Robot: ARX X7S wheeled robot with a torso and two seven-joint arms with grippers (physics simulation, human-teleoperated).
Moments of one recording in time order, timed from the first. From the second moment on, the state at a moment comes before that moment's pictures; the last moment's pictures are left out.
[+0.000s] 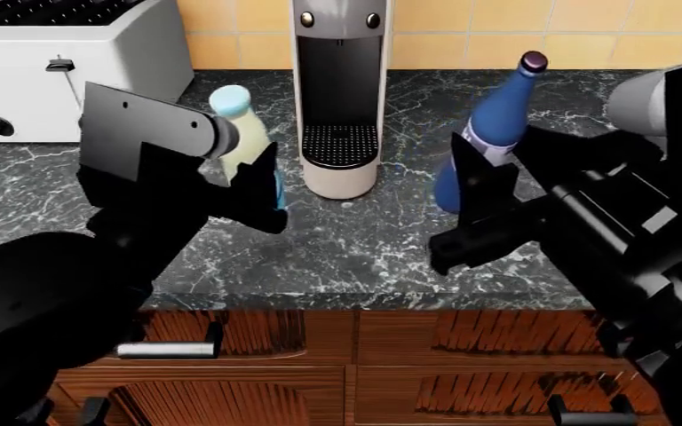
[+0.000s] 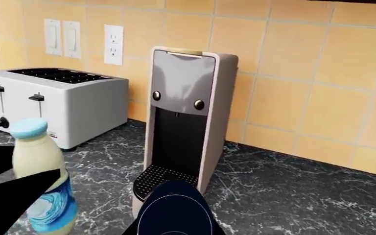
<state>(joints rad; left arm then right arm) -0.86 -0.47 0.16 0.55 -1.06 -1.14 -0.43 1.07 0.68 -0.14 -0.71 1.93 1.15 1.13</state>
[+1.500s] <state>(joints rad) -1.04 -0.52 0.02 0.73 -1.43 -1.24 -0.76 1.02 0.78 -0.14 -0.79 1.81 1.14 1.30</state>
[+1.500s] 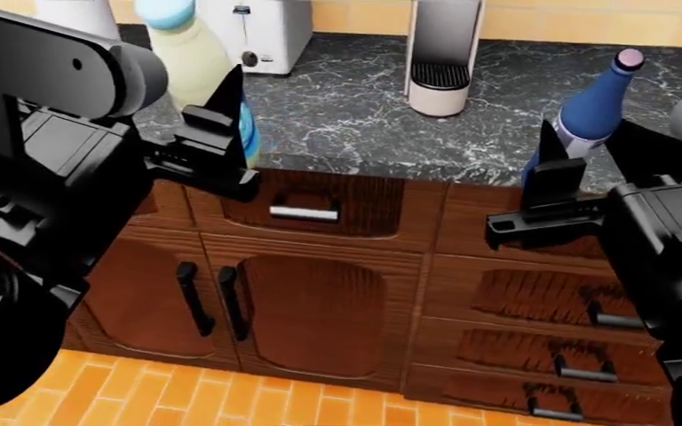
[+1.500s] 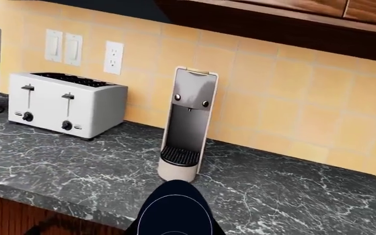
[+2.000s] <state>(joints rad) -1.04 -0.53 0.04 0.72 -1.43 -1.22 -0.76 1.03 0.77 -0.18 -0.77 1.82 1.14 1.30</state>
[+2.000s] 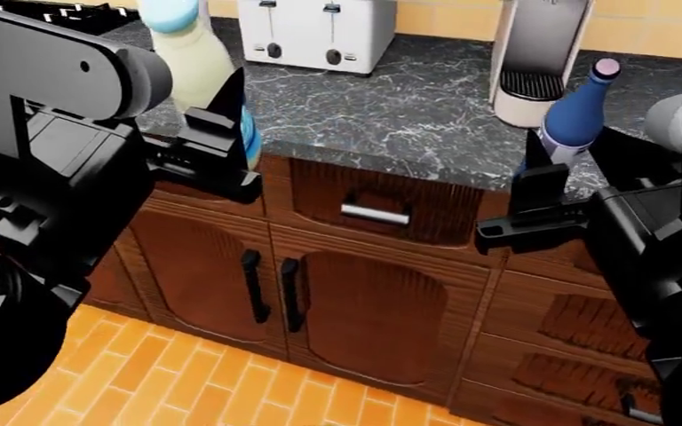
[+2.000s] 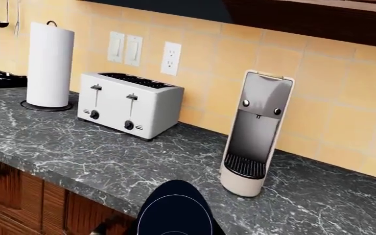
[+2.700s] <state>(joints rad) -1.08 -0.55 0.06 0.72 -1.50 -1.22 -0.82 1.07 0.80 -0.21 -0.79 1.87 1.11 1.33</state>
